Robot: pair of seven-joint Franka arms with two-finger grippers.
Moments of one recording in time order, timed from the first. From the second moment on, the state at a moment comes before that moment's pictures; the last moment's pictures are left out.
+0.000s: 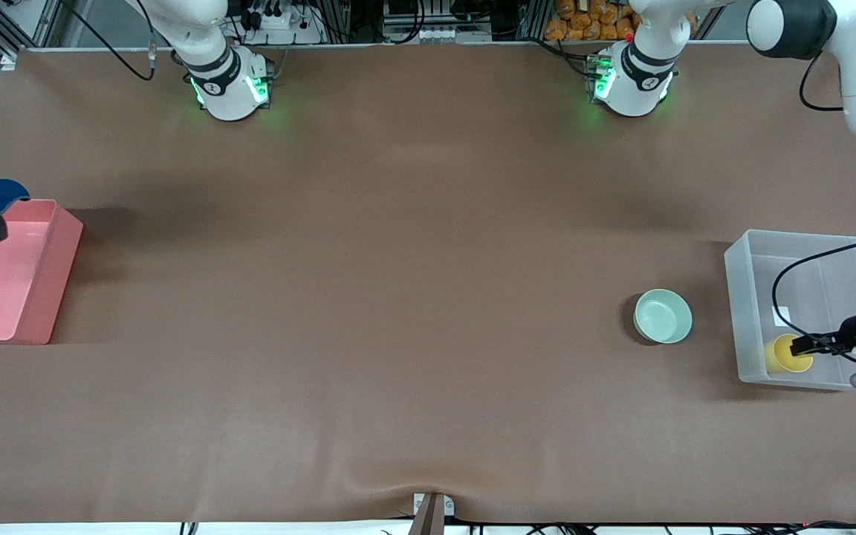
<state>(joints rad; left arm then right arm) 0.15 0.71 0.19 -1.40 -0.15 2.10 0.35 -0.45 0.22 -0.18 -1.69 -0.10 1.78 -0.59</state>
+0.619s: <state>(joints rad) 0.02 0.58 0.16 -1.38 -0.15 1.91 0.06 -0.47 0.34 -0.18 -1.69 -0.21 2.05 -0.72</state>
